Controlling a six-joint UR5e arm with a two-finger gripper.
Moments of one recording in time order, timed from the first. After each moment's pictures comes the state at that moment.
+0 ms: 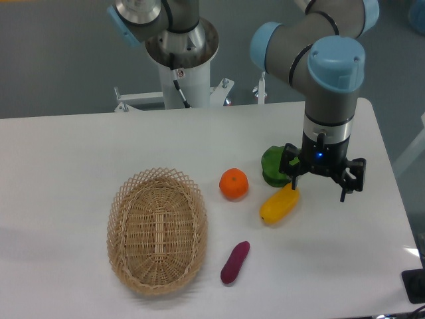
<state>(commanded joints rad) 2.61 -1.92 -1.45 -1.06 1.50 1.03</state>
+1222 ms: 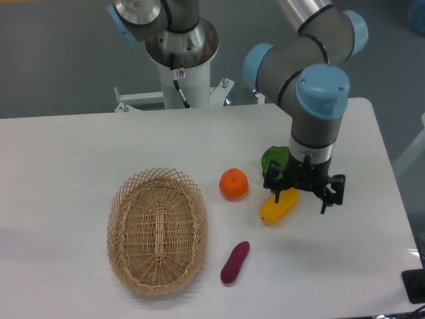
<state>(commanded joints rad) 2.57 -2.02 -1.51 -0.95 1.47 0.96</state>
